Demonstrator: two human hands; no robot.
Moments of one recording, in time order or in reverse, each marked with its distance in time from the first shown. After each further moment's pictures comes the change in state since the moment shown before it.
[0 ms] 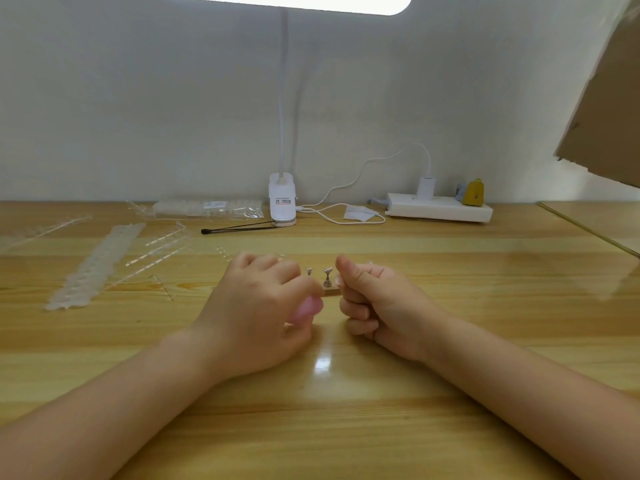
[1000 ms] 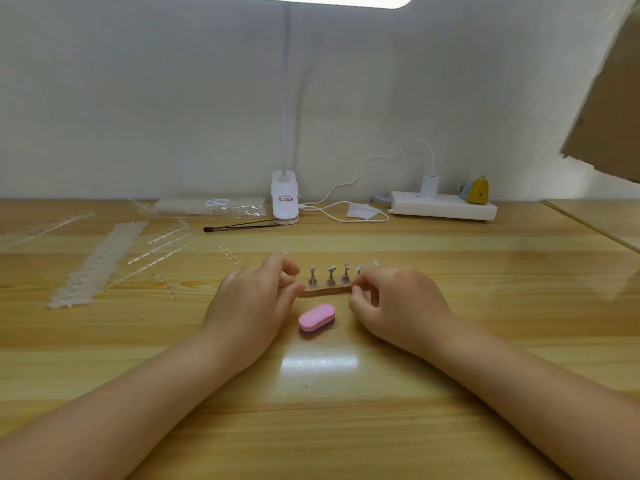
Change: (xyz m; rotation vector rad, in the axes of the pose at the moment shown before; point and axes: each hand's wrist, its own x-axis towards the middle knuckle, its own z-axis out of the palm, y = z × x) left_hand -0.004 -0.007 0.018 -0.278 -0.138 -0.576; right_hand -0.001 0.009 -0.023 -1.516 0.358 -0.385
